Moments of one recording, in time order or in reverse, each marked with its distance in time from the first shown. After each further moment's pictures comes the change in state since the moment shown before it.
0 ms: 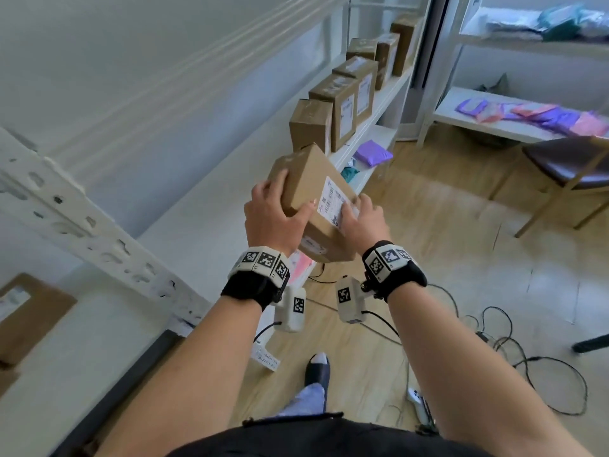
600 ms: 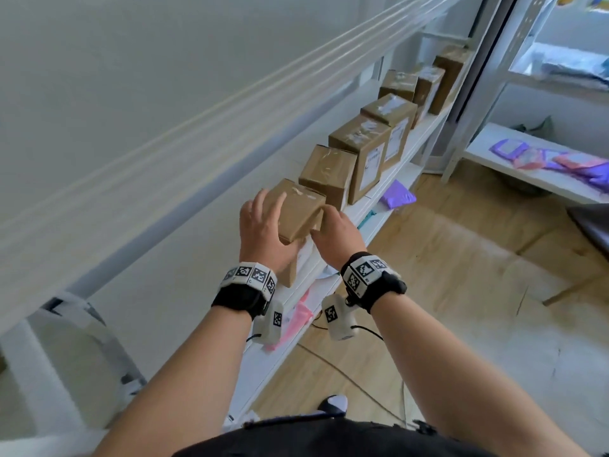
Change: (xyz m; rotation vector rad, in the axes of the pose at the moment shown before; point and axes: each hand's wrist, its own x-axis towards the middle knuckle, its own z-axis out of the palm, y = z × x) left_hand 0.216 -0.062 0.086 0.264 0.042 0.113; right_hand 0.212 -0.088 0.051 -0.223 -0.153 -0.399
